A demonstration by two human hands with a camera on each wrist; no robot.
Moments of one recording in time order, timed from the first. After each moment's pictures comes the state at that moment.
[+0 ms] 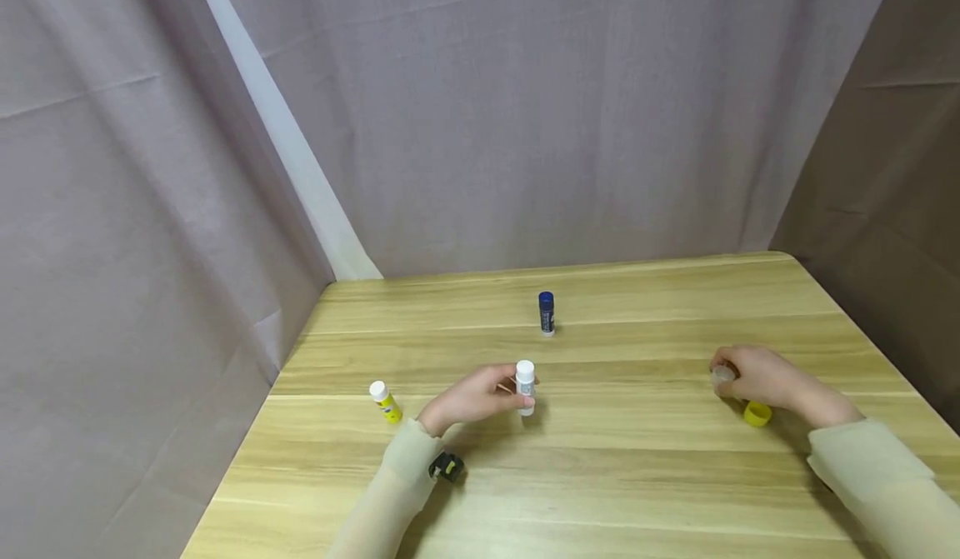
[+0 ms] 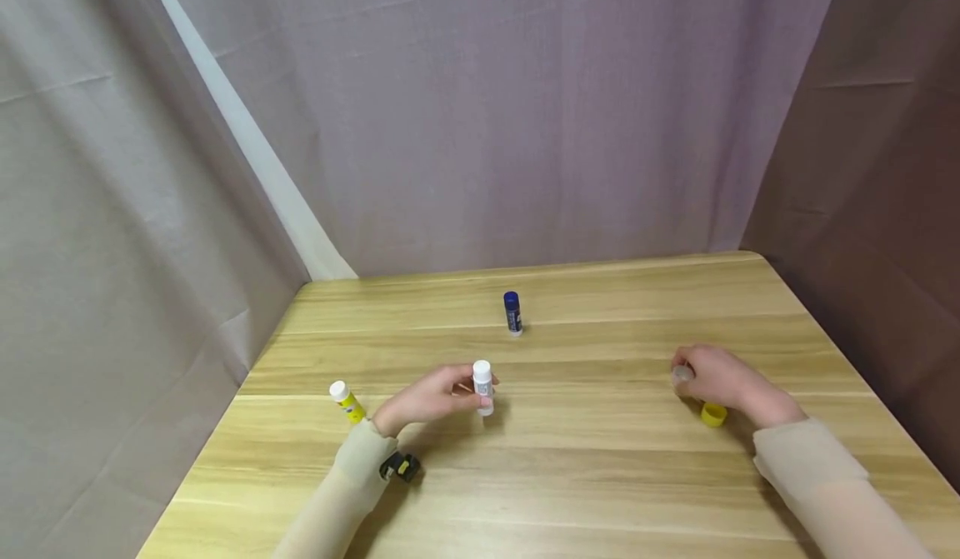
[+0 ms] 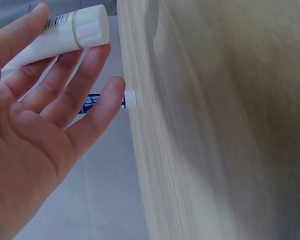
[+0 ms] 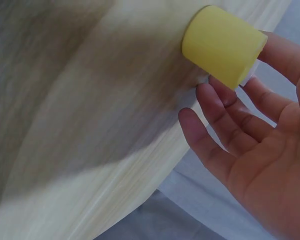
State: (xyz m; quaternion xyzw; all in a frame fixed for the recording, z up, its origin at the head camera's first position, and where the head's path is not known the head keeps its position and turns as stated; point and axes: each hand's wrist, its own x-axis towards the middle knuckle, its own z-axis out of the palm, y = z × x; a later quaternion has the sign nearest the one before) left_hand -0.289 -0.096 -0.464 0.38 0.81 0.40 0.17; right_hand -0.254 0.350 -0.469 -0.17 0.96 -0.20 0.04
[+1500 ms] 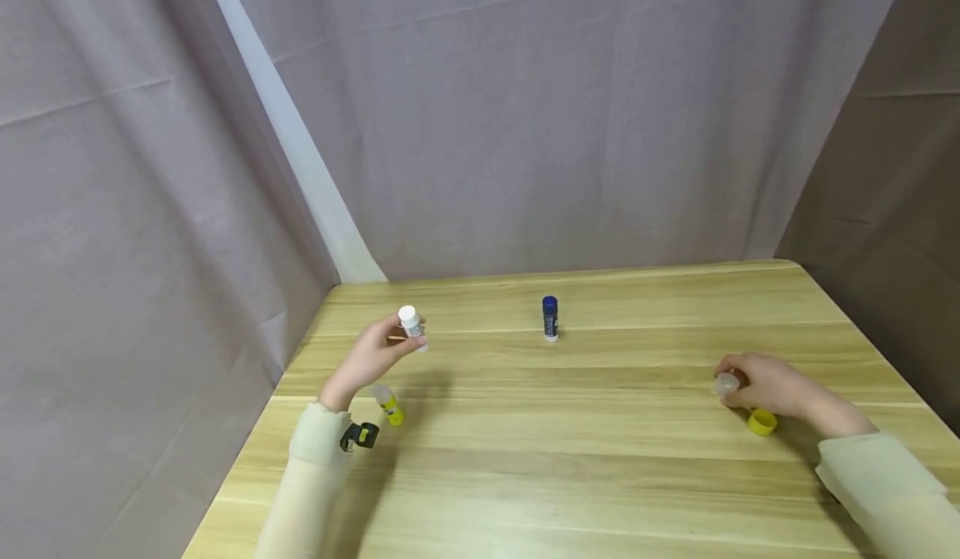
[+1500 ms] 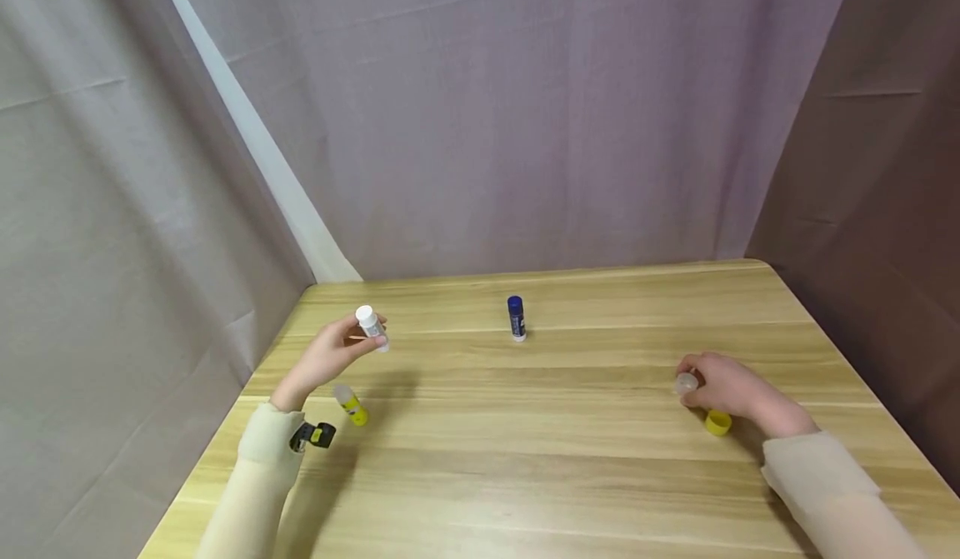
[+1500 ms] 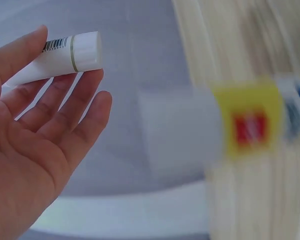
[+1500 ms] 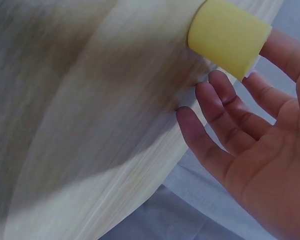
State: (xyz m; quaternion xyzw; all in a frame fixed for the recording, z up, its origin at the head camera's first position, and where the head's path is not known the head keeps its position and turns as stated) left_hand -0.315 -0.217 -0.393 0.24 0.86 0.44 0.00; right_hand -0.248 0.363 -0.471 -0.16 0.96 -0.22 0.04
